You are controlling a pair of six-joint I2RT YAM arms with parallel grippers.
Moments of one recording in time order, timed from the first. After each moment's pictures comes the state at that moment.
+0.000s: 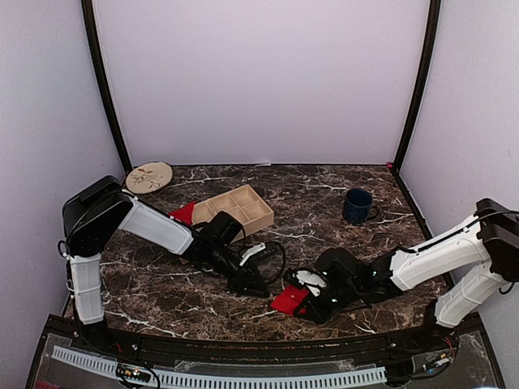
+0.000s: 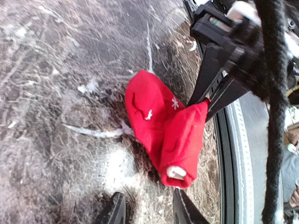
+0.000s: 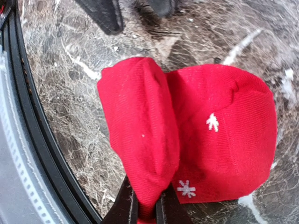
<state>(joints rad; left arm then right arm) -0.84 2.01 1.03 -0.01 0.90 0.10 1.14 1.49 0.55 0.01 -0.20 0.36</state>
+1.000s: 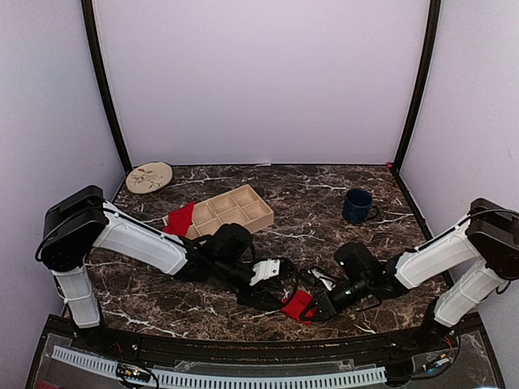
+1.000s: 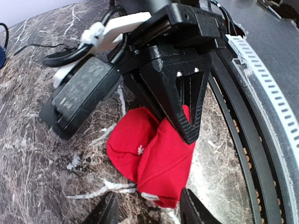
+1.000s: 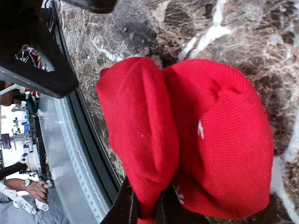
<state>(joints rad) -1.05 1.84 0.91 0.21 0.52 0.41 0.93 1.50 0.39 0.25 -0.63 0.56</state>
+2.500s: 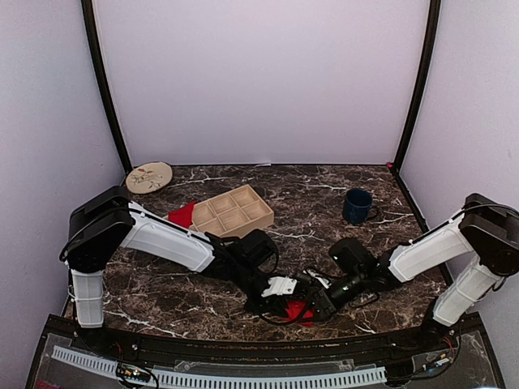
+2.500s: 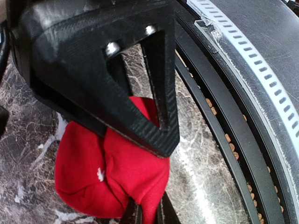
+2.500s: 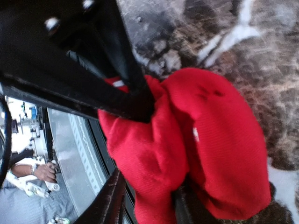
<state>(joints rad) -1.10 2.01 1.16 -0.14 0.61 0.64 0.90 1.56 0.47 0.14 -0.75 0.49</state>
